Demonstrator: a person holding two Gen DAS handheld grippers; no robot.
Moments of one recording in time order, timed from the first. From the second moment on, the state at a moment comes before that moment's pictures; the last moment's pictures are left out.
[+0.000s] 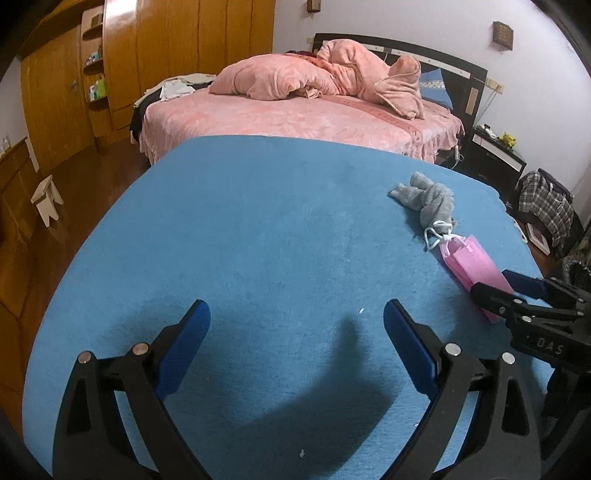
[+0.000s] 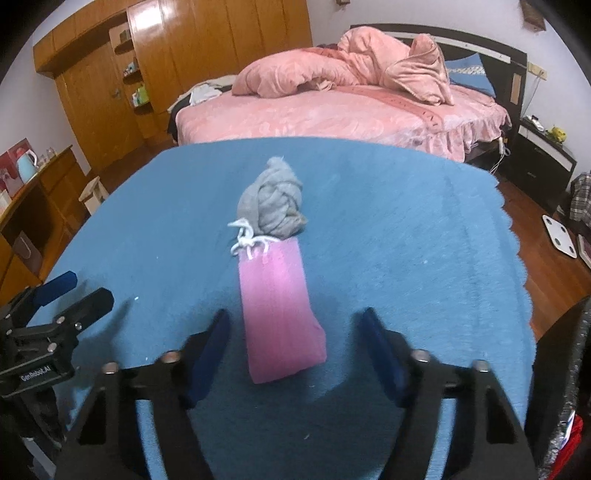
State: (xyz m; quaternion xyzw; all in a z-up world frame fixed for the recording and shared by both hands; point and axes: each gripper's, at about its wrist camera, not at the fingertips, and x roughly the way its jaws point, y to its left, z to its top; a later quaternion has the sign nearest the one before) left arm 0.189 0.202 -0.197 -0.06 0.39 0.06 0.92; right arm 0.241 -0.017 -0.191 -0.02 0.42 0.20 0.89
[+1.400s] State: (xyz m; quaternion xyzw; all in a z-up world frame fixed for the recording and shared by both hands) left arm 0.327 0.084 -0.212 -0.04 0.42 -0.04 0.90; right arm 0.301 -0.113 -0.184 0.07 0.40 0.11 0.91
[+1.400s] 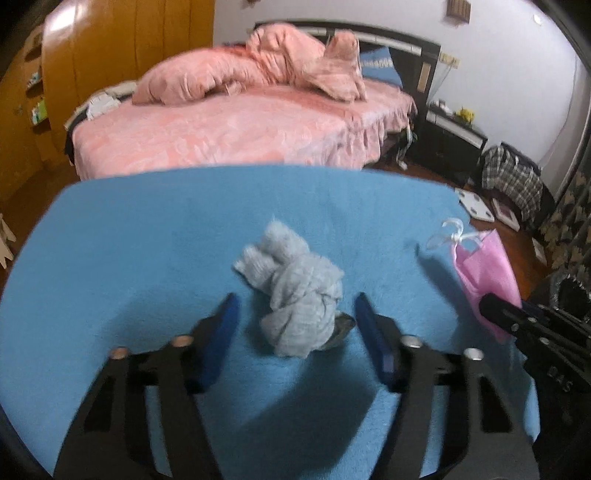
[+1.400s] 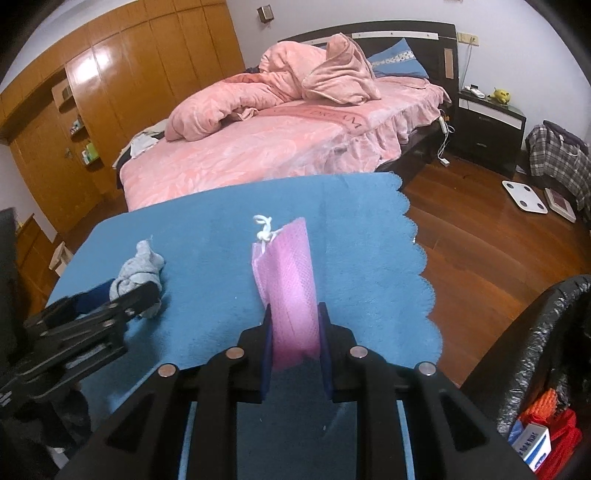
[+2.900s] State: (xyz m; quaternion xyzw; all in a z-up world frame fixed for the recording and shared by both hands) left arm 0.240 0.085 -0.131 -0.03 0.36 -0.03 0.93; right arm 0.234 -0.125 -0.108 0.08 0.32 0.14 0.93
